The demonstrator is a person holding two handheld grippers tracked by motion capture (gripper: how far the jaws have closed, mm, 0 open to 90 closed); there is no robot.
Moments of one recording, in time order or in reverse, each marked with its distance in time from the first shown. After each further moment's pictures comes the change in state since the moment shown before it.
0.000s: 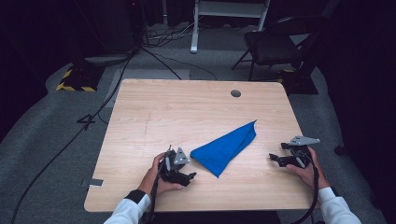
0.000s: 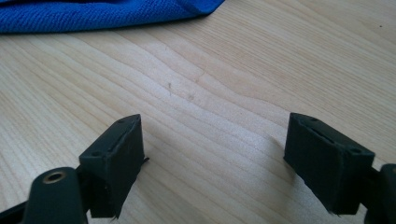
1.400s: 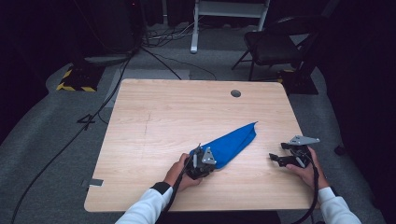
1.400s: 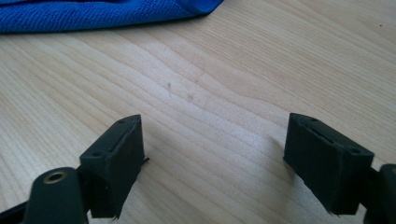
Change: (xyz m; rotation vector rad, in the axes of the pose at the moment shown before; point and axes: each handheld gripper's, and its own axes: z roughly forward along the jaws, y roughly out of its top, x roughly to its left) left arm -0.018 0.041 0.038 0.025 -0.130 0.119; right arm 0.000 0.002 0.000 0.012 -0.002 0.000
